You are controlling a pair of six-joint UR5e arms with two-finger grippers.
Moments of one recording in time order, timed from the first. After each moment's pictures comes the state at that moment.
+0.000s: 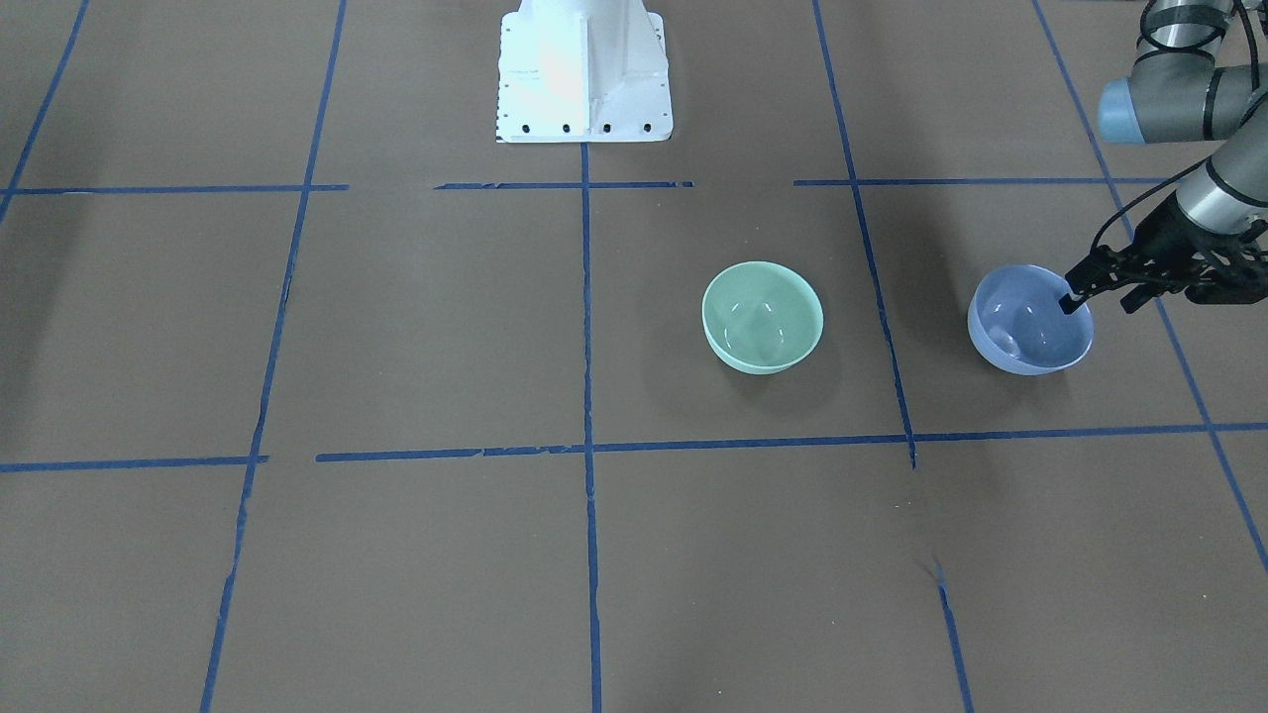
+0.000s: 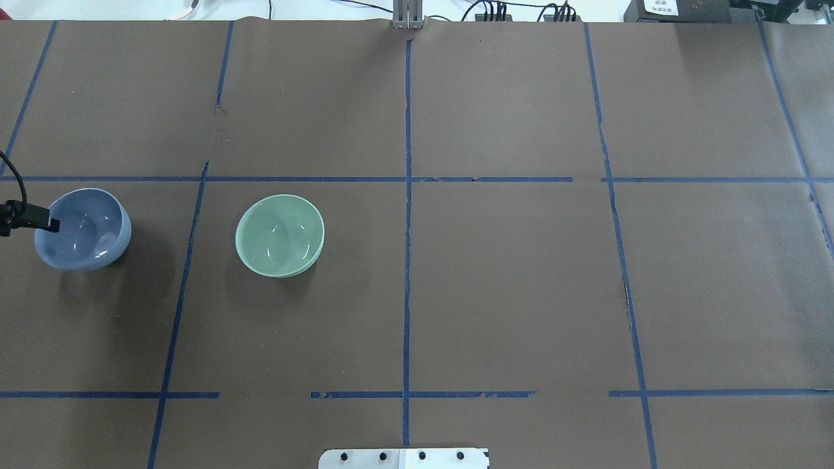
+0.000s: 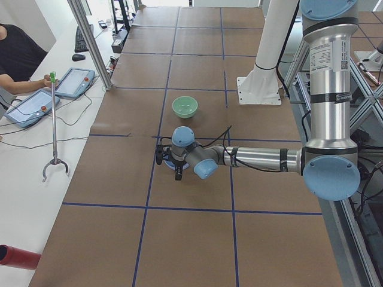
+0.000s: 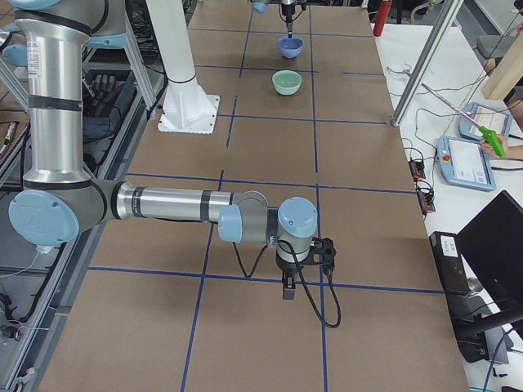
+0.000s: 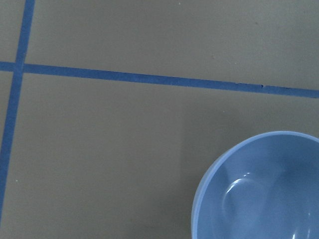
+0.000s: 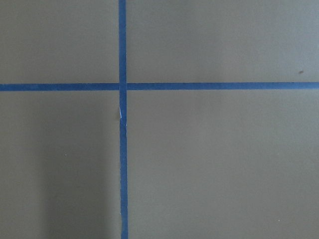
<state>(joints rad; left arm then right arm) -1.06 -1.48 -1.59 -2.33 -2.23 -0.86 1.58 -1.63 1.62 -1.55 2.28 0.03</state>
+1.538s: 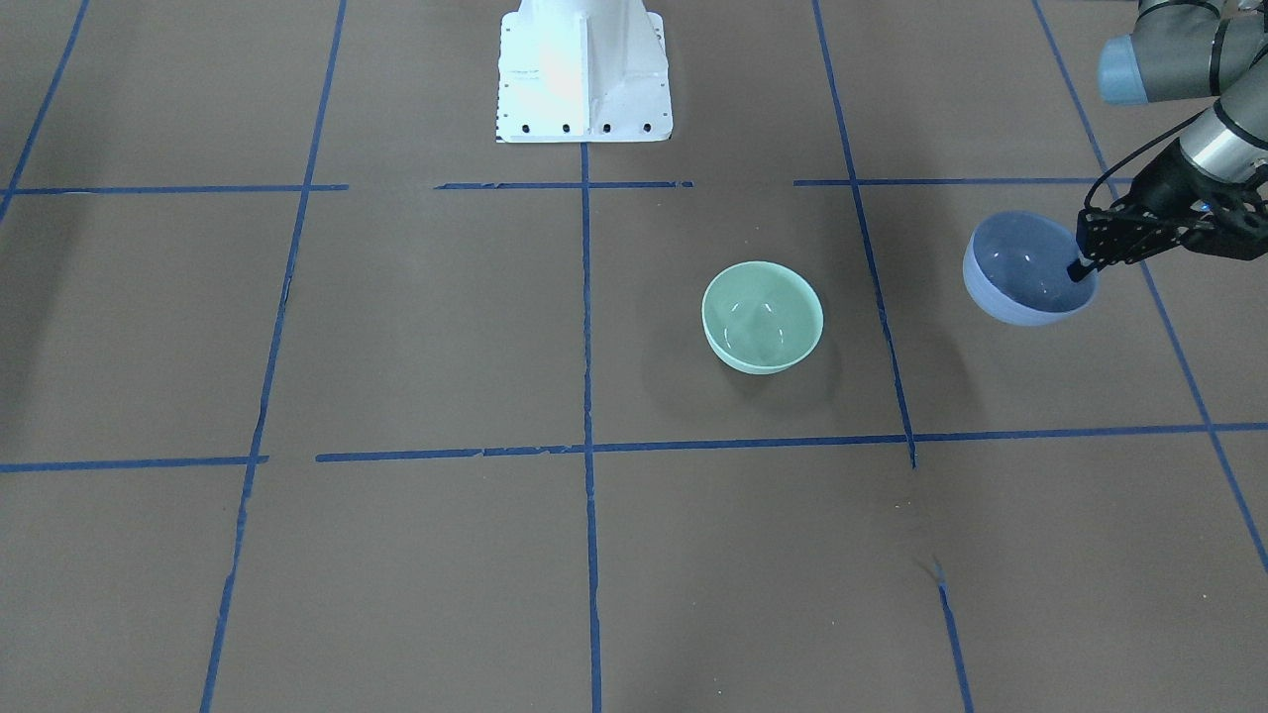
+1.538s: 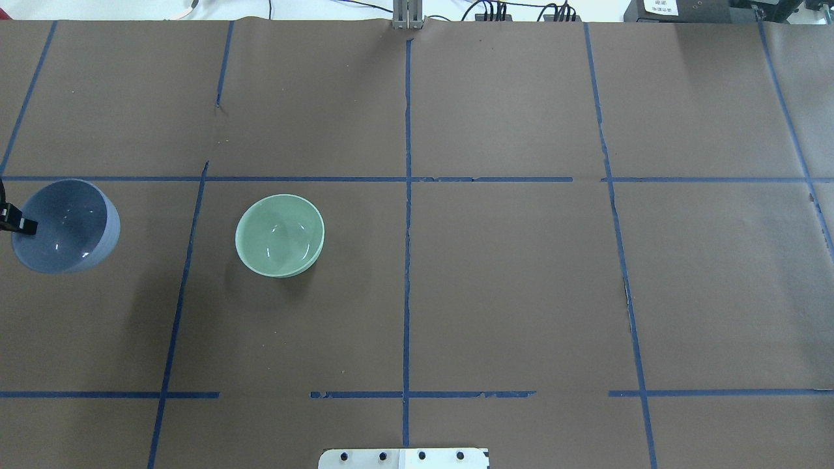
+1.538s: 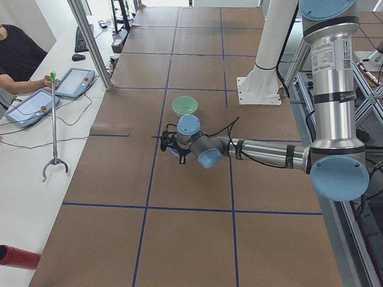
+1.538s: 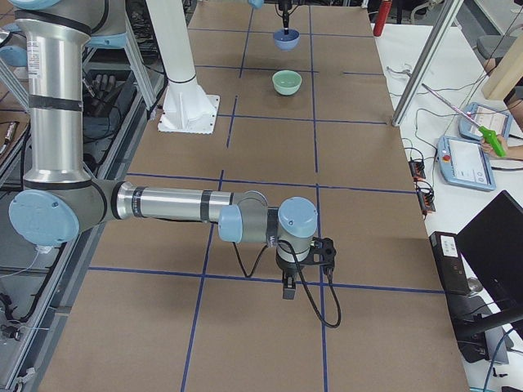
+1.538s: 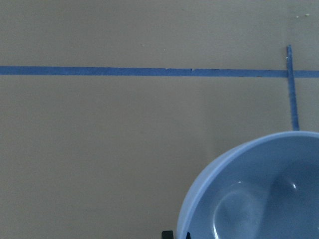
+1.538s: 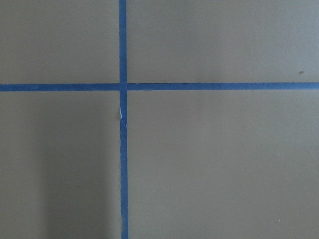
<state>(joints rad) -1.12 -1.42 -1.84 -2.19 -2.31 -0.75 1.58 -1.63 1.62 -1.55 2.28 0.03</state>
